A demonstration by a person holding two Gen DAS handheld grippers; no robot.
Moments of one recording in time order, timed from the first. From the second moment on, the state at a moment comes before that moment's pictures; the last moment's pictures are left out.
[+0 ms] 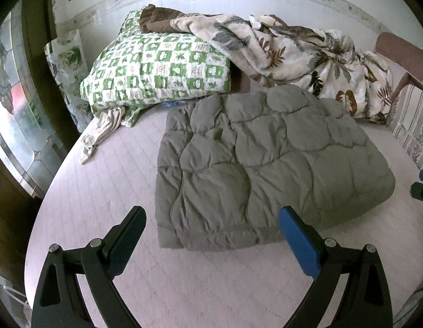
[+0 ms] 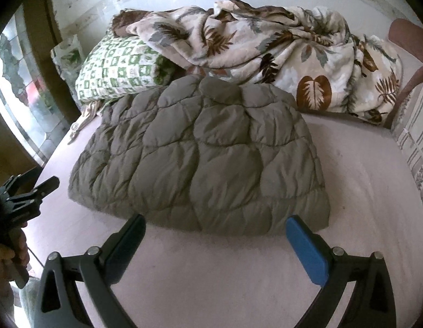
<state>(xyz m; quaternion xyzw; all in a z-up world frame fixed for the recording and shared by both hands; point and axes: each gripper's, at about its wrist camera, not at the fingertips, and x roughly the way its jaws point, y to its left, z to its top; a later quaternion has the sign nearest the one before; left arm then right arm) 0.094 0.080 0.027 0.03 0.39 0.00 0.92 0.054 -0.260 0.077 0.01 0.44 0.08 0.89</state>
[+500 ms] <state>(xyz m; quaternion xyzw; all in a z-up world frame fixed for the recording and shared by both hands) 0.064 0.095 0.054 0.01 0.38 0.00 0.92 0.016 -0.250 0.102 0.00 0.43 0.10 0.90</state>
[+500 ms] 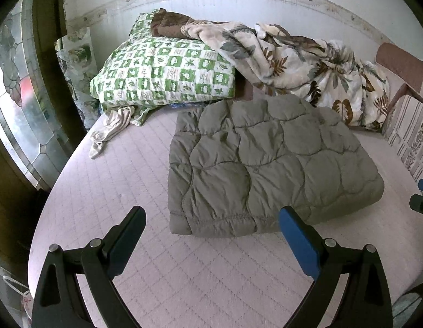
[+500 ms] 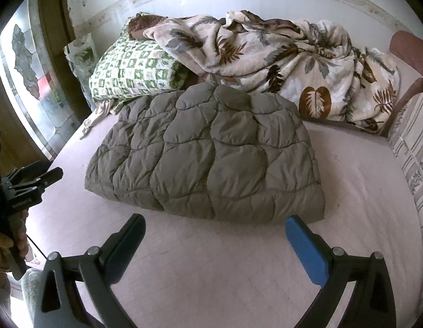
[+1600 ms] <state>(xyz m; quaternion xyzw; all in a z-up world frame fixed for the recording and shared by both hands) 0.080 0.110 0.043 -0.02 0.41 0.01 0.91 0.023 -0.264 0.090 0.01 0.44 0.09 0.89</state>
